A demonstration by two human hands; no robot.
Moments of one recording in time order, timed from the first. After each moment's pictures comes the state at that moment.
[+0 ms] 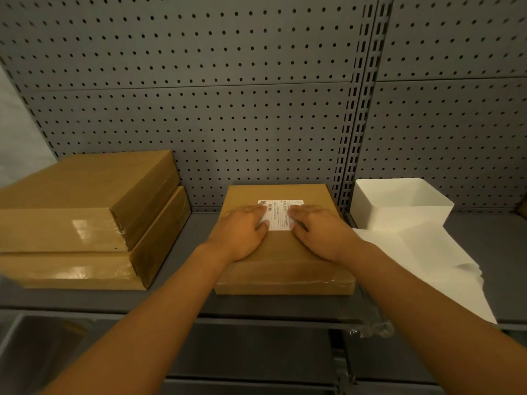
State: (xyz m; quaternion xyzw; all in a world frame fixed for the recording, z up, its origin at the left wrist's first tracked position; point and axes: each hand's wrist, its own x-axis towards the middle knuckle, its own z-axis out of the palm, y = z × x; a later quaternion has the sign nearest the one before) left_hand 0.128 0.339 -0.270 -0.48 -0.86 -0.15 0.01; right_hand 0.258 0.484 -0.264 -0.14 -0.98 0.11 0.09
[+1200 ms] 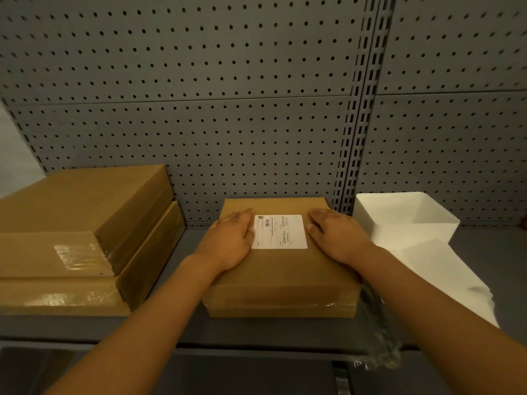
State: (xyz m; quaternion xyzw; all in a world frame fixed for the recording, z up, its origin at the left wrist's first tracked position) left_hand 0.106 0.345 -0.264 -0.45 -0.88 -0.15 -0.01; right_hand 0.248 0.526 -0.262 -0.24 -0.96 0.08 0.08
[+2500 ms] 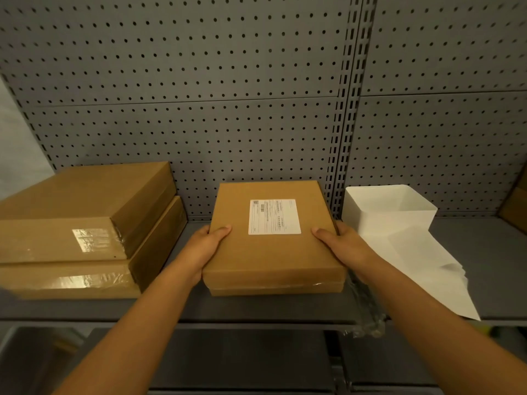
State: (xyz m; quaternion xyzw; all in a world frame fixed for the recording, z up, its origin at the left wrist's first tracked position) left_hand 0.123 0.297 -0.269 -0.09 -0.74 -0.60 -0.29; right_hand 0.296 0.500 -0.278 -0.35 -0.75 0.54 0.16
